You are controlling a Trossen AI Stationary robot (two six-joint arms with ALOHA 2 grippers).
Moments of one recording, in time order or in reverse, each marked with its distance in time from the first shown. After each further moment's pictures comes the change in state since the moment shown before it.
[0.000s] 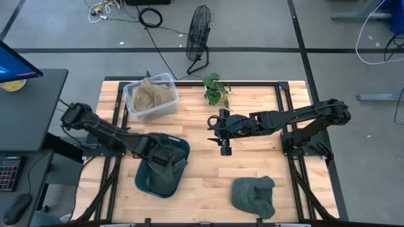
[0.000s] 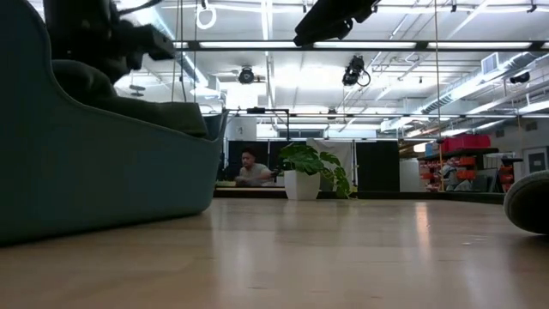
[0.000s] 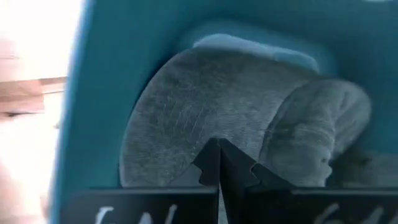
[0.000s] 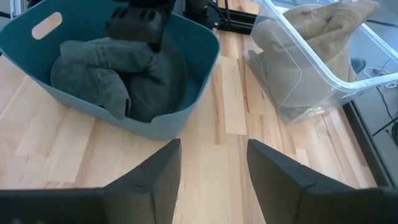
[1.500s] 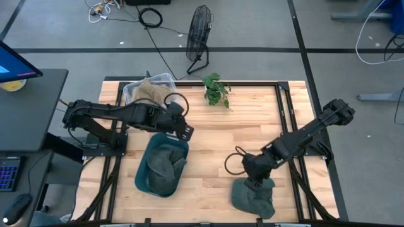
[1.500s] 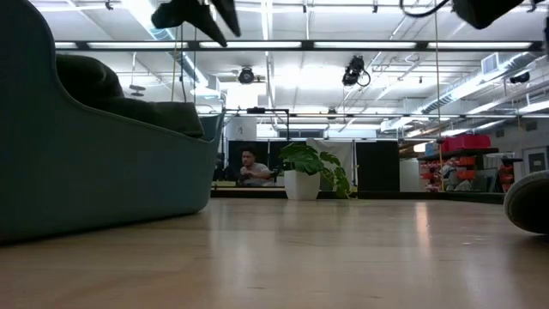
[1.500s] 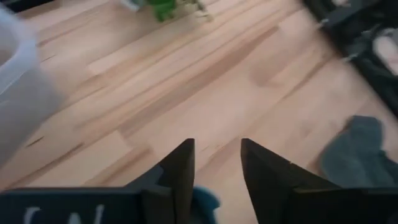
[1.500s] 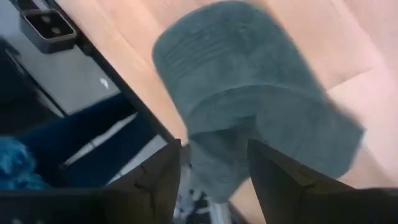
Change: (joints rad) left arm 0.272 0.001 0.441 0.081 -0.214 0.880; right arm 0.402 -0.049 -0.134 -0.460 -0.482 1.415
